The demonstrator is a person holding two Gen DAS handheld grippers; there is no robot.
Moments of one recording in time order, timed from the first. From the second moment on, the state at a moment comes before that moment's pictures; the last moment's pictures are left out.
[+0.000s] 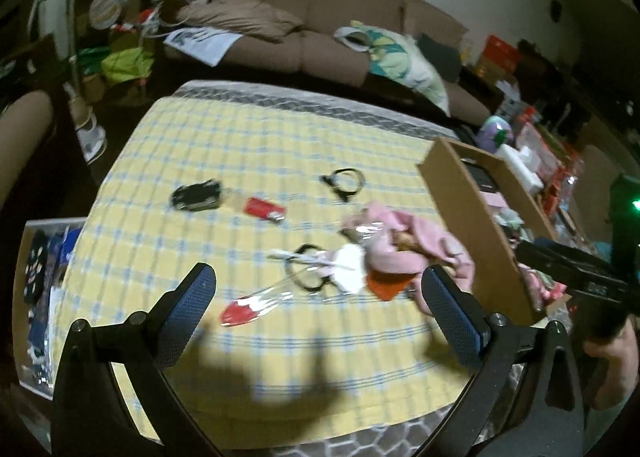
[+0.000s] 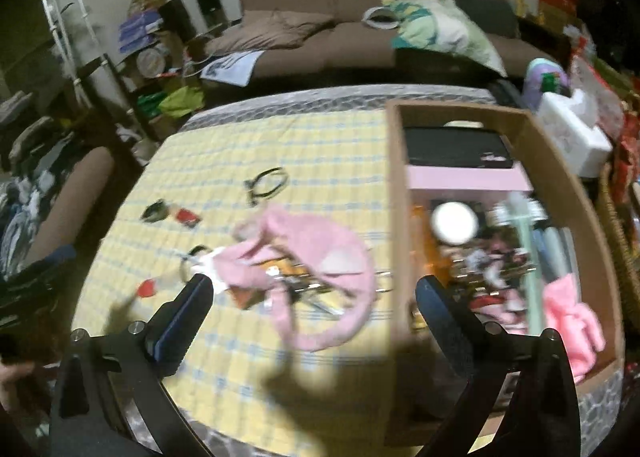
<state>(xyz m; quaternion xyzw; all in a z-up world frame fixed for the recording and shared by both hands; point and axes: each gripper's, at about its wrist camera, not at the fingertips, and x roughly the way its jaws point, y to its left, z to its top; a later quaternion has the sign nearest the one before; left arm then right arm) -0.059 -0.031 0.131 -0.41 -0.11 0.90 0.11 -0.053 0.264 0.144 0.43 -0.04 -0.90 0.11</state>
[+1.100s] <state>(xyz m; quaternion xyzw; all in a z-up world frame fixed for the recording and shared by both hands) -0.233 -0.072 0.010 -0.47 0.18 0.84 0.22 -0.096 0.195 0.099 0.46 -0.02 -0.87 0.20</state>
